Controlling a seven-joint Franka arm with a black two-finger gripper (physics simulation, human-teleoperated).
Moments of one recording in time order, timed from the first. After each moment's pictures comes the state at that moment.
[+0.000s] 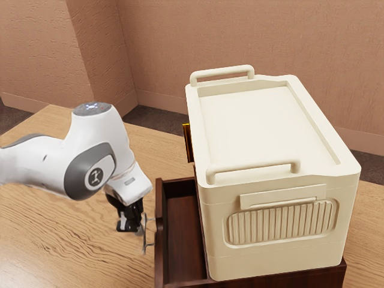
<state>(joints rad) 0.50 -0.57 -0.84 -2.53 -0.53 2.10 1.18</state>
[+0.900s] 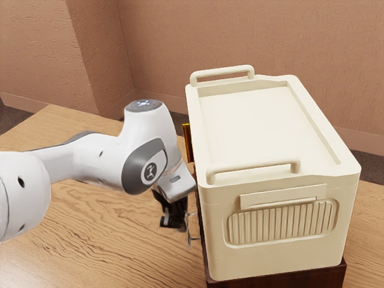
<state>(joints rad) 0.93 -0.53 -1.31 -2.29 -0.69 2.09 1.33</state>
